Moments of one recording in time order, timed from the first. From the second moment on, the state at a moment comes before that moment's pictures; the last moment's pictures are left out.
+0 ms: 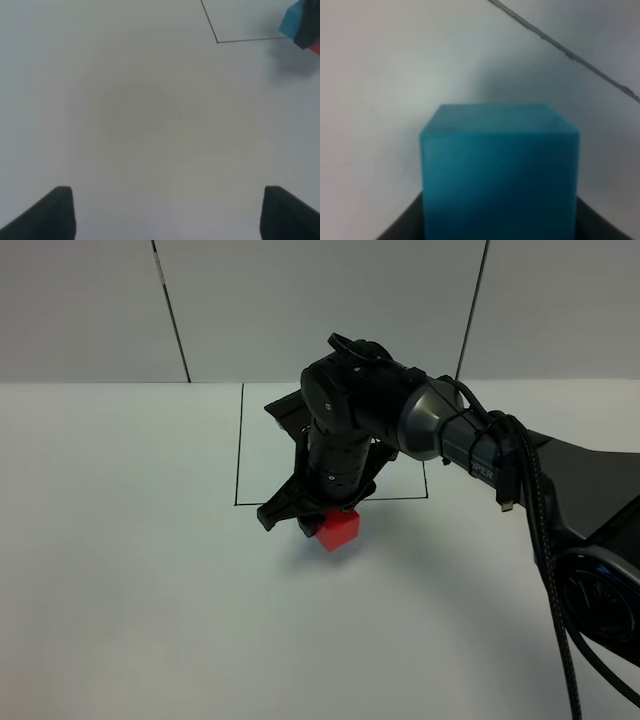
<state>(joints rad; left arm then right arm) 0.04 -0.01 -0.51 -0.13 1.06 0.11 0.79 2.33 -1.99 -0.01 1.07 0.13</state>
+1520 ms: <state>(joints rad) 0.04 -0.01 -0.51 -0.13 1.06 0.11 0.67 2.38 -2.21 -0.01 1.10 0.52</state>
